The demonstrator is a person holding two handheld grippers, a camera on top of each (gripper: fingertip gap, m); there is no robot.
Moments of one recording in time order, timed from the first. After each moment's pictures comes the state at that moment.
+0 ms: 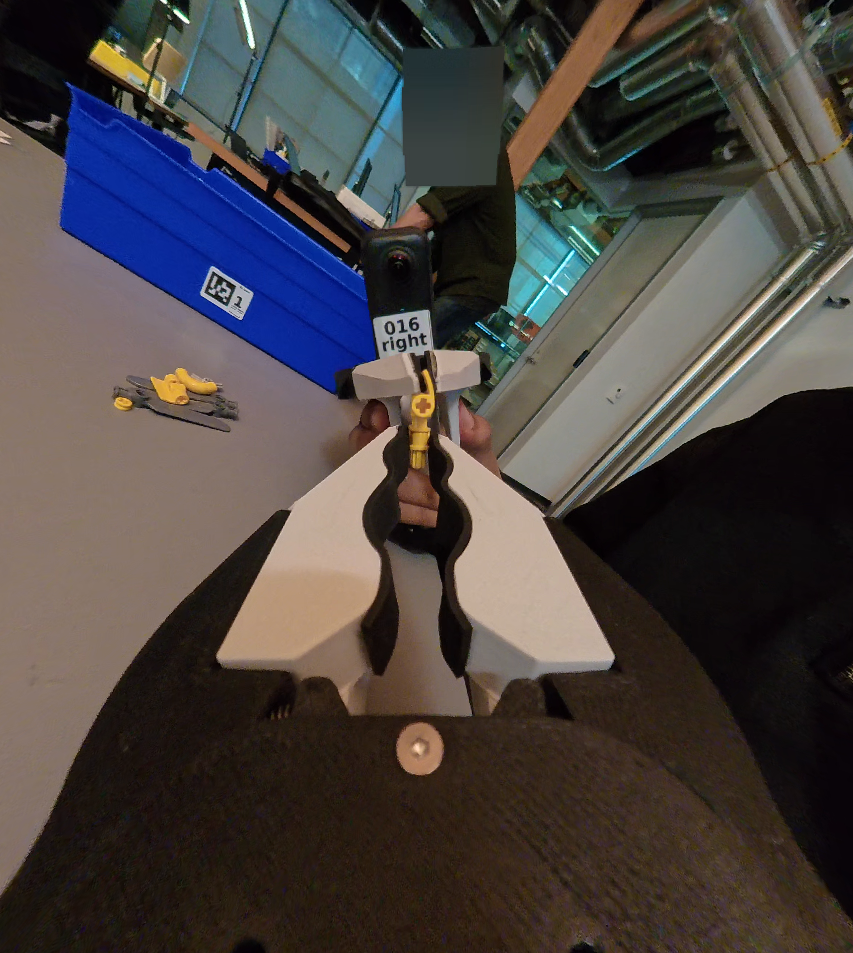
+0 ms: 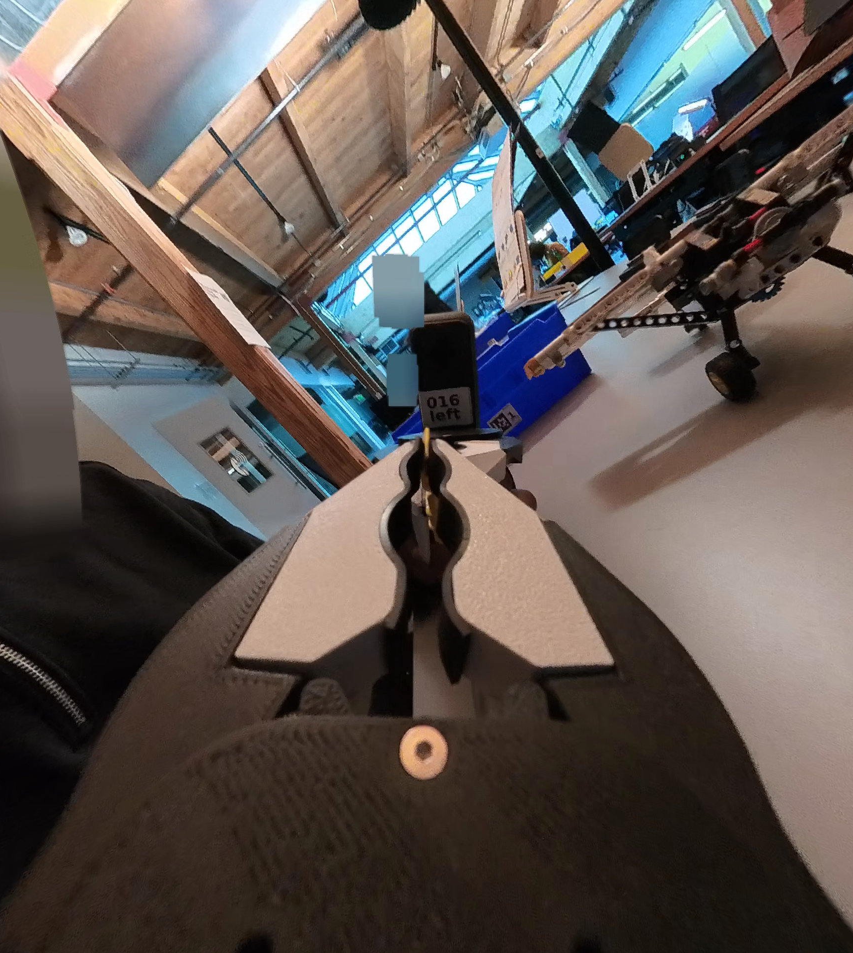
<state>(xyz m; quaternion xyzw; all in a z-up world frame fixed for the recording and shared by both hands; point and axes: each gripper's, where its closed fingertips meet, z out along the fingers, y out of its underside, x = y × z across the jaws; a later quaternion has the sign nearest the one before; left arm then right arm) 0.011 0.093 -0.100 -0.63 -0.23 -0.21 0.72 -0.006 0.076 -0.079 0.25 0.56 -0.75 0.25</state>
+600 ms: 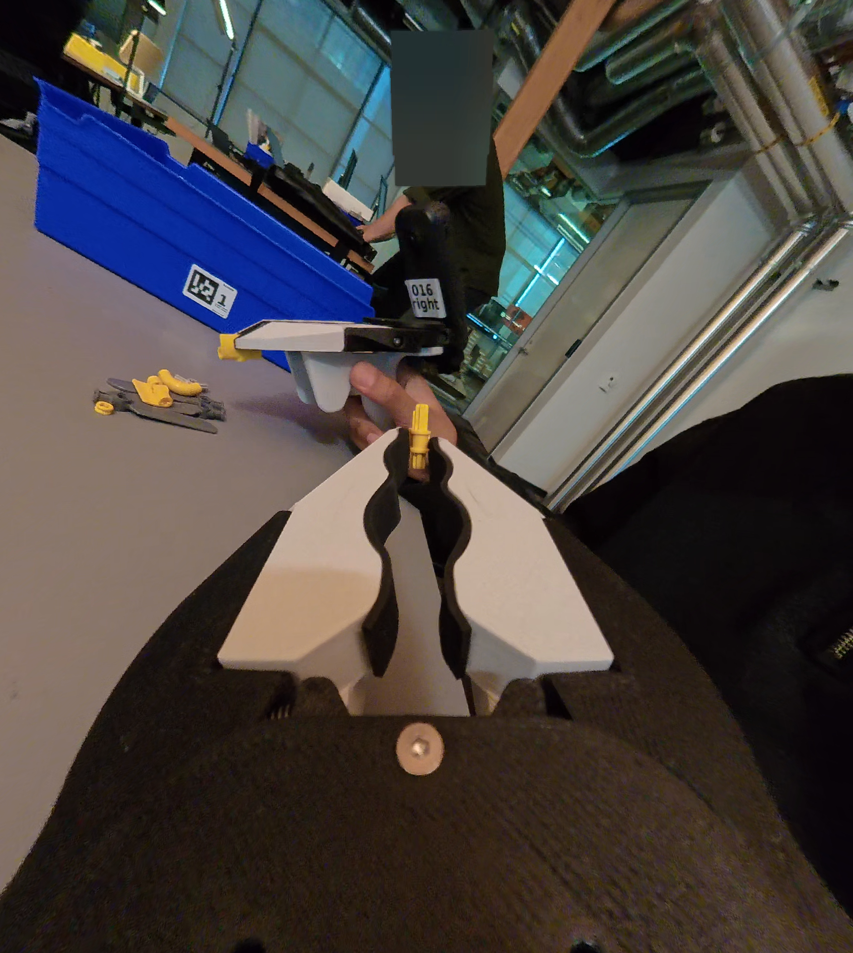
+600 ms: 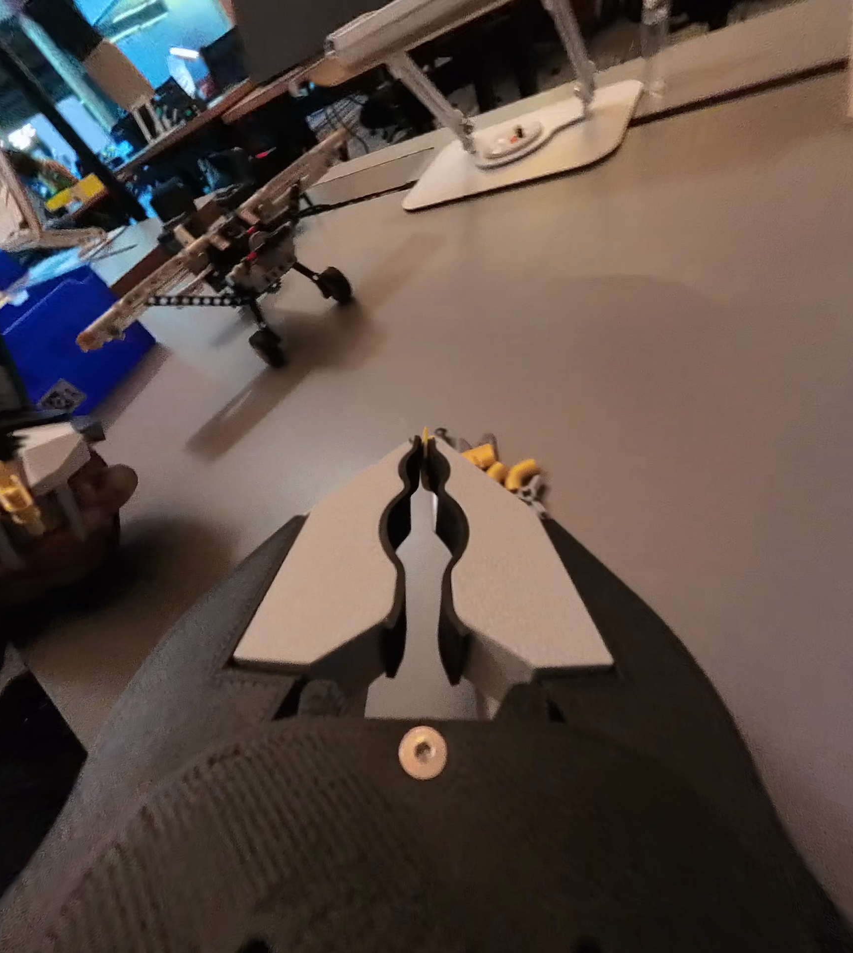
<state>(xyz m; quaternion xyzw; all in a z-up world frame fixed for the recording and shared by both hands) 0.016 0.095 -0.099 -0.63 -0.21 -0.21 0.72 -0.094 0.201 -0.147 0.46 0.67 -0.57 -0.11</state>
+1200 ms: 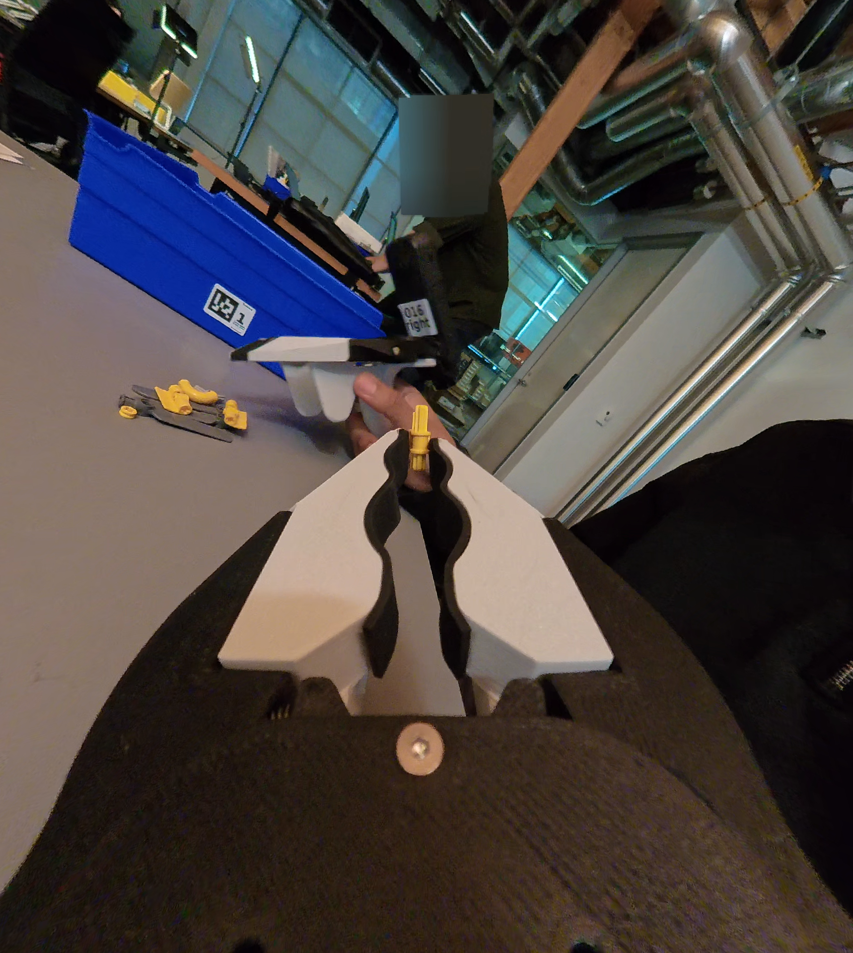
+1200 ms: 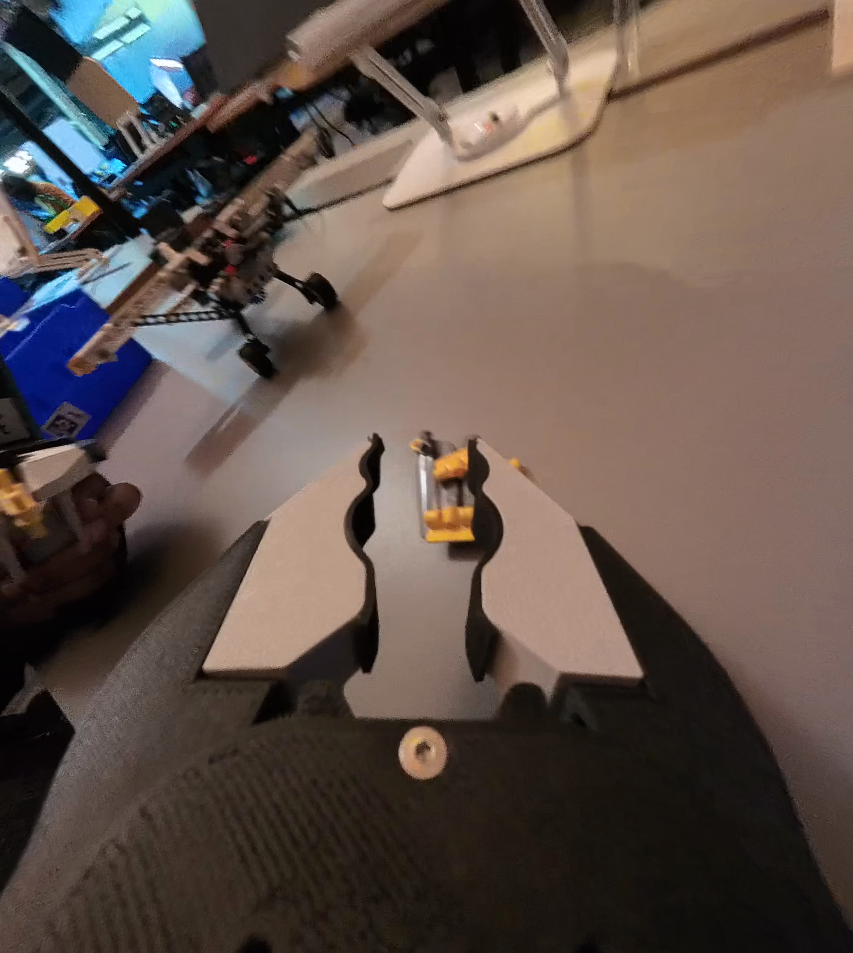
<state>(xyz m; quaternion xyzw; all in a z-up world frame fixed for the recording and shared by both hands) 0.007 0.089 -0.096 -0.61 -0.23 -0.21 0.73 -0.103 0.209 -0.153 0.49 0.65 -0.56 -0.09</state>
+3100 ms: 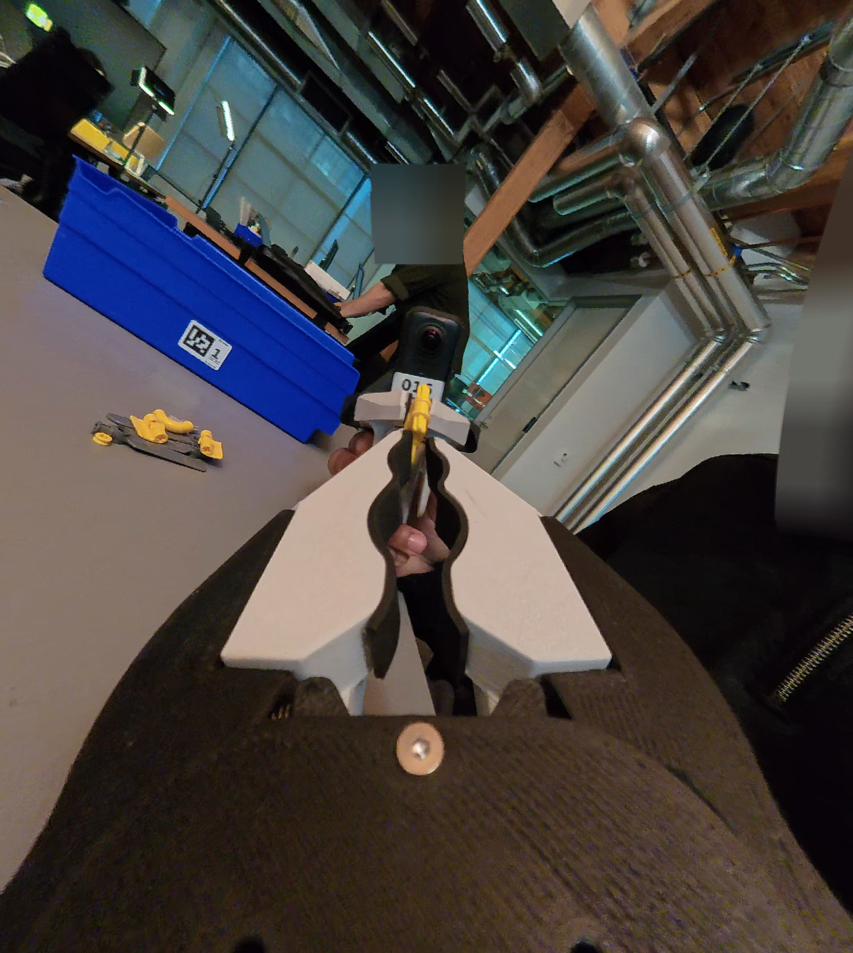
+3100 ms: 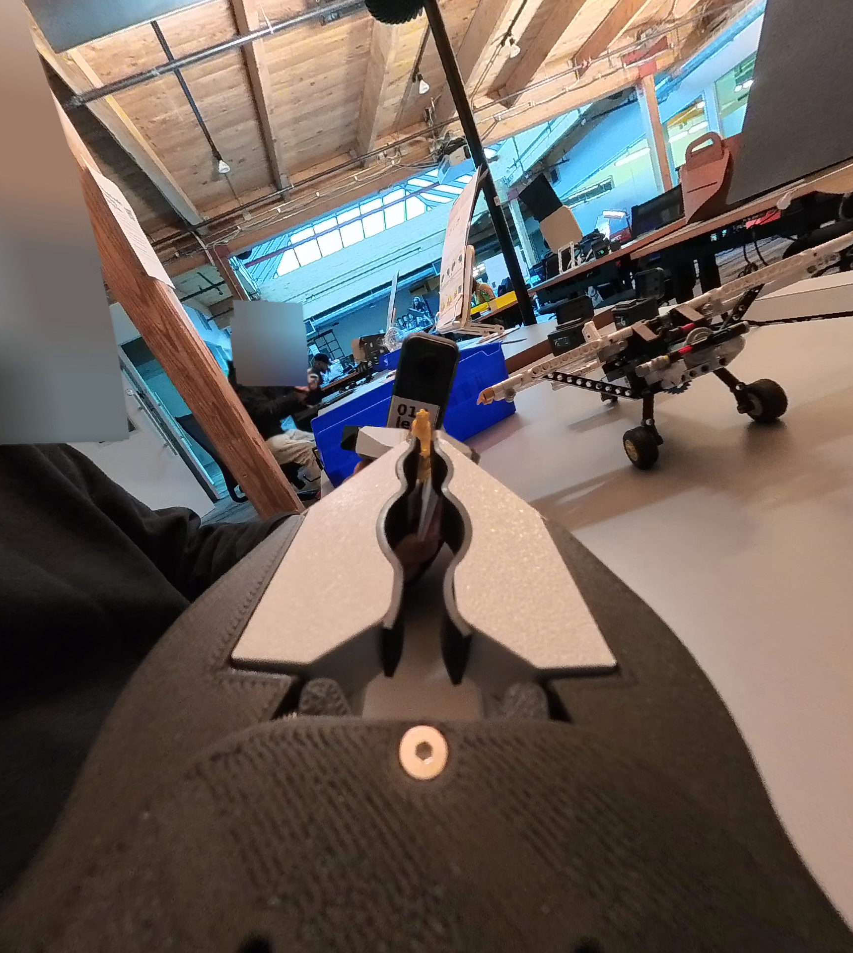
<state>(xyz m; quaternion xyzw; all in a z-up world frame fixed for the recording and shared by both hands) 0.004 0.079 -0.082 -0.56 -0.23 -0.24 0.76 -0.005 0.080 -0.077 0.20 0.60 -0.77 0.09</state>
